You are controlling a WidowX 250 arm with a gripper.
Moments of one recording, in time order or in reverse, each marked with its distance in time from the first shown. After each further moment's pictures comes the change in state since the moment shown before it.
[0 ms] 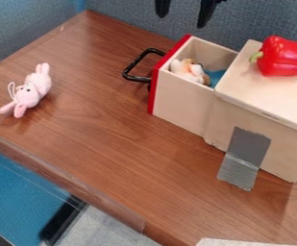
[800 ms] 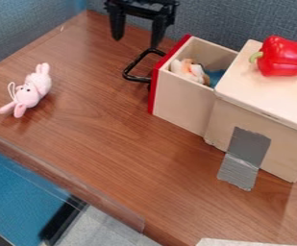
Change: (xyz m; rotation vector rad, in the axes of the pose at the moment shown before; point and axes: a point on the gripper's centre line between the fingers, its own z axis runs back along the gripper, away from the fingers) arm -0.016 0.069 -0.048 0.021 0.099 0.116
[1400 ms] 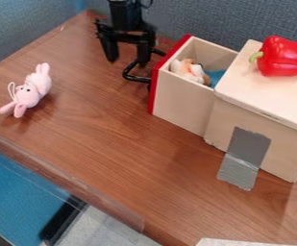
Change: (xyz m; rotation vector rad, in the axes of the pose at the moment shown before) arm 0.026 0.015 -0.050 -0.153 -0.146 -0.107
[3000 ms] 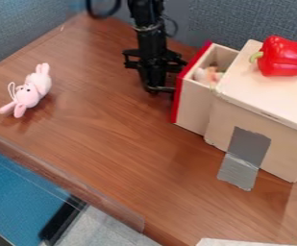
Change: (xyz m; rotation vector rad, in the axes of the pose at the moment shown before) arm -0.007 -0.065 -0.050 -0.140 0.147 -0.053
